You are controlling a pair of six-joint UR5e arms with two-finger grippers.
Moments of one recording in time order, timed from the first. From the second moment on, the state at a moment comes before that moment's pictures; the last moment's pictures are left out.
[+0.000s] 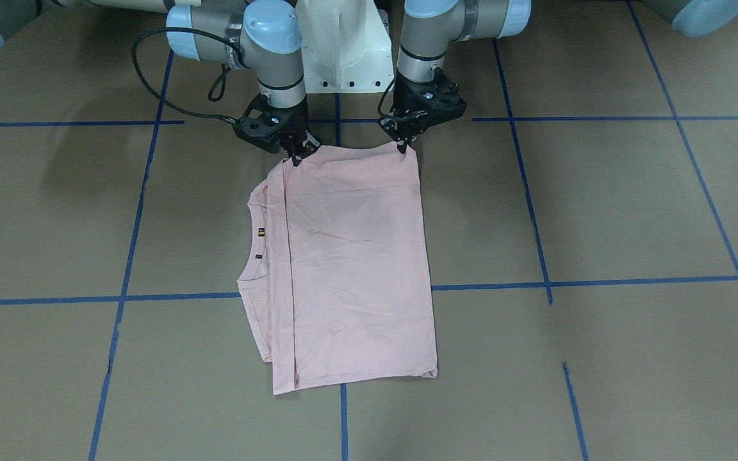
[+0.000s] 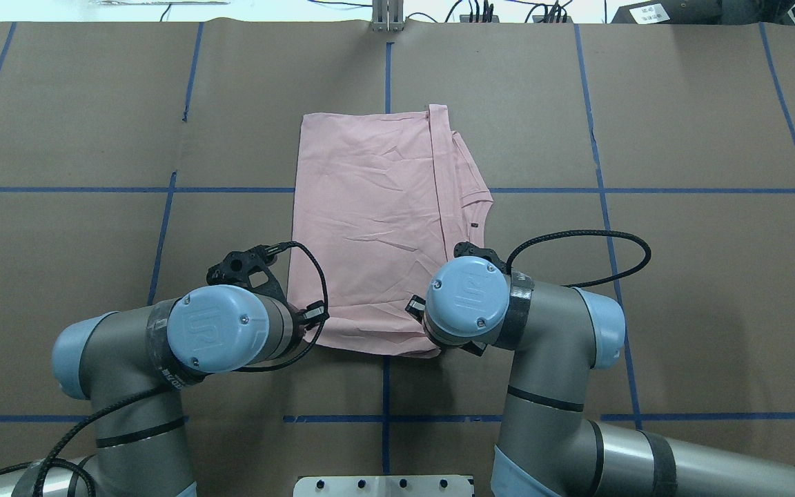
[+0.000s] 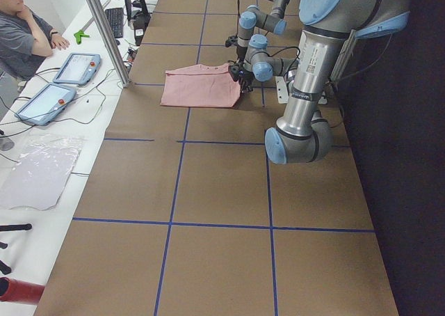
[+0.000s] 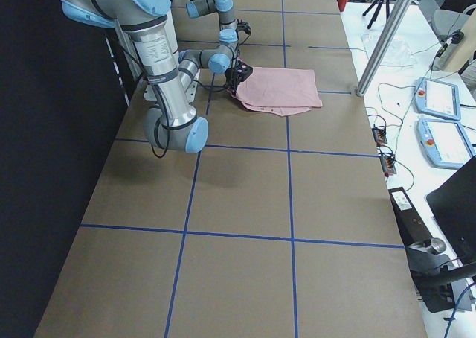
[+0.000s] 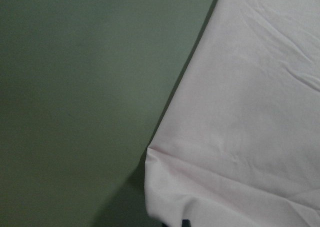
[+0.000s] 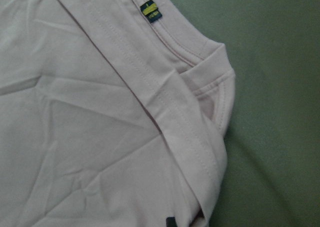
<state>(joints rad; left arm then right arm) -0.31 -2.02 -1.97 -1.61 -1.61 -1.79 0.34 -1.01 1.81 -1.59 1.72 1.90</state>
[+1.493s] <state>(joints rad) -0.26 -1.99 -2.15 -1.46 -1.64 -1.80 0.33 -1.11 1.99 -1.51 1.72 1.87</state>
